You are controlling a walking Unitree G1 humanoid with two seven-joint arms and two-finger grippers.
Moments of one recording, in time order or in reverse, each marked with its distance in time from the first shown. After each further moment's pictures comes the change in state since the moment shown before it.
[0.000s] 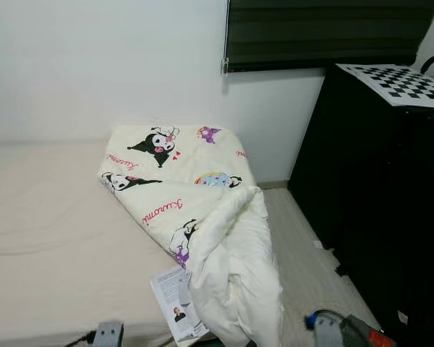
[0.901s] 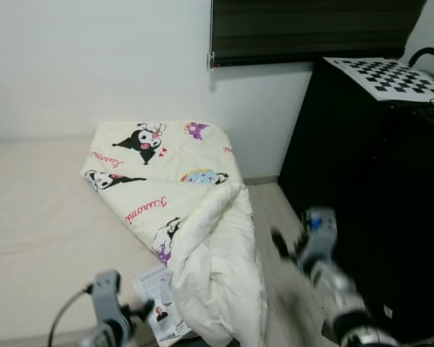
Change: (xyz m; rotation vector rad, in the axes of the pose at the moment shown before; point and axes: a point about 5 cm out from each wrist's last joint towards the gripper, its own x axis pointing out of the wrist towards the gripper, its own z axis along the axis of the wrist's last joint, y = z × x) left arm 0.000 -0.002 0.095 -0.210 -0.371 -0.172; right arm -0.028 0.060 0.218 -0.047 -0.758 0.398
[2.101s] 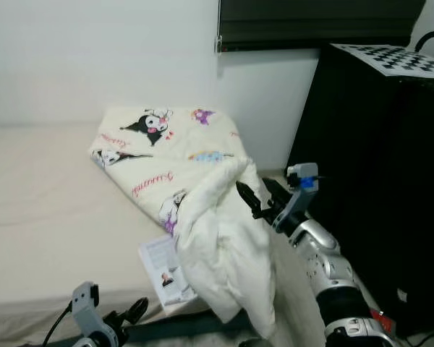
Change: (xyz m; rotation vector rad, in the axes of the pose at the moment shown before) left arm -0.016 0.011 -0.017 -0.251 -0.007 -0.180; right arm 0.006 0.051 0.026 0.089 -0.071 0.289
